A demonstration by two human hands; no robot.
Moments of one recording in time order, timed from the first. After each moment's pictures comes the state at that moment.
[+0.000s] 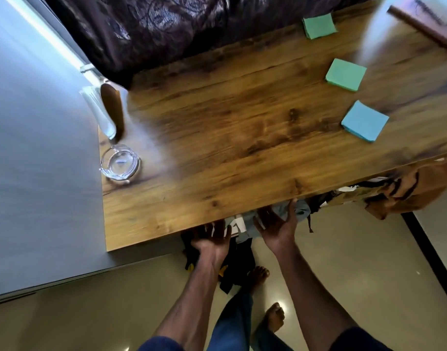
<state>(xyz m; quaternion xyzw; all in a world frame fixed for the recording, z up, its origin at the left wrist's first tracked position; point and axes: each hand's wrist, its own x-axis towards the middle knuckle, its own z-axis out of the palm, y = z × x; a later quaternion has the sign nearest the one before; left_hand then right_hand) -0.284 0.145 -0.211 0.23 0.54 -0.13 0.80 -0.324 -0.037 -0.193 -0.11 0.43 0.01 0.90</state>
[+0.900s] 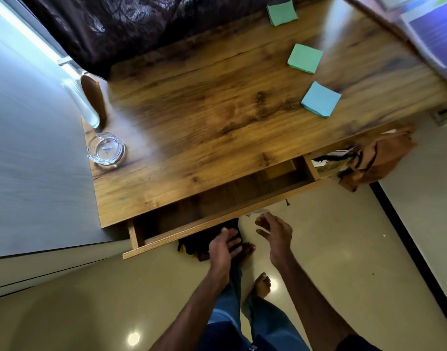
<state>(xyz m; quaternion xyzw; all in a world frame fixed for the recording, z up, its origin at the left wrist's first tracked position) -0.425 0.119 -0.116 0.61 0.32 -0.30 0.66 -0.447 -0.031 -0.114 -0.41 0.52 -0.03 0.75</state>
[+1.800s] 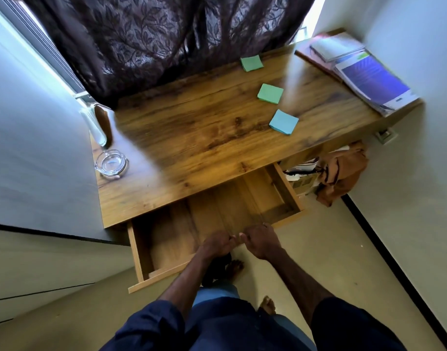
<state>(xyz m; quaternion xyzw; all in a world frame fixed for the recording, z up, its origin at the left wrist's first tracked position) -0.410 0.111 -0.073 0.84 -0.26 -0.44 0.17 -0.494 -0.052 -0.105 -0.97 0.09 0.17 0.17</state>
